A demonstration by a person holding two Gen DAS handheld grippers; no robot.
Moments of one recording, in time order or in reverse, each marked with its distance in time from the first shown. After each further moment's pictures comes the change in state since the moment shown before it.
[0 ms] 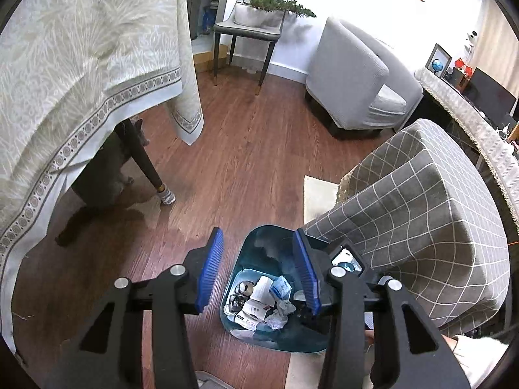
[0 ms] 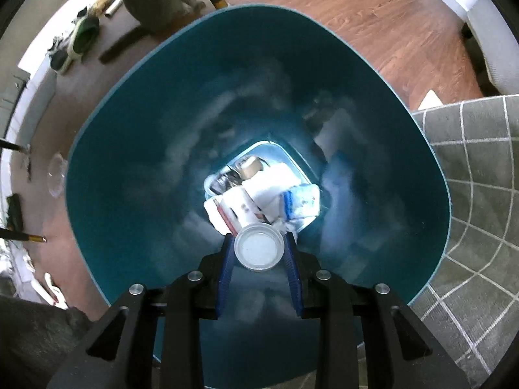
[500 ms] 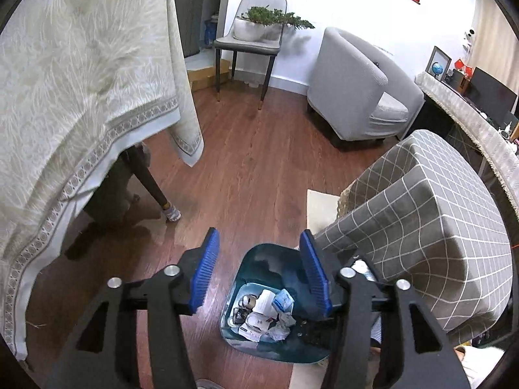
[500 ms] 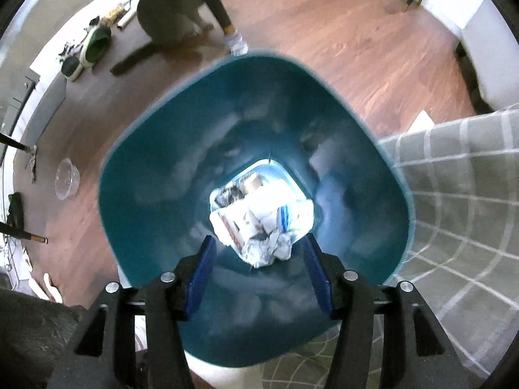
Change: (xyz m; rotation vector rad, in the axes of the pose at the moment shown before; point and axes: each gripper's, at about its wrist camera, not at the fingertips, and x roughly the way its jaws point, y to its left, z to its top) left arm -0.019 -0.020 0.019 0.029 -0.062 0.043; right arm -0.060 0.004 -0.003 -0.017 -0.151 0.007
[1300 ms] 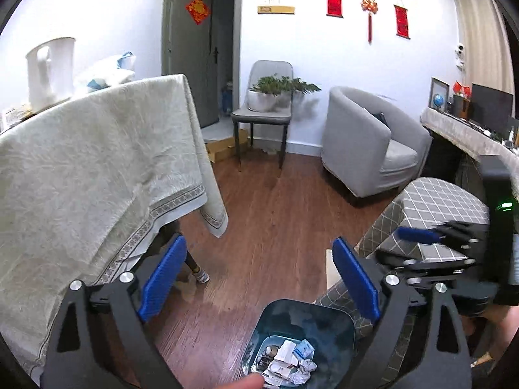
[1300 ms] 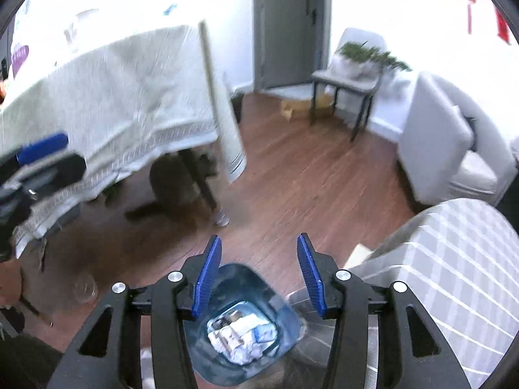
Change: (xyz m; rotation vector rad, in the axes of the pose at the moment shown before) left arm -0.083 -0.028 0.011 0.057 -0.308 0.140; right arm -0.248 -0.024 -0.012 0.051 -0.664 -0.119
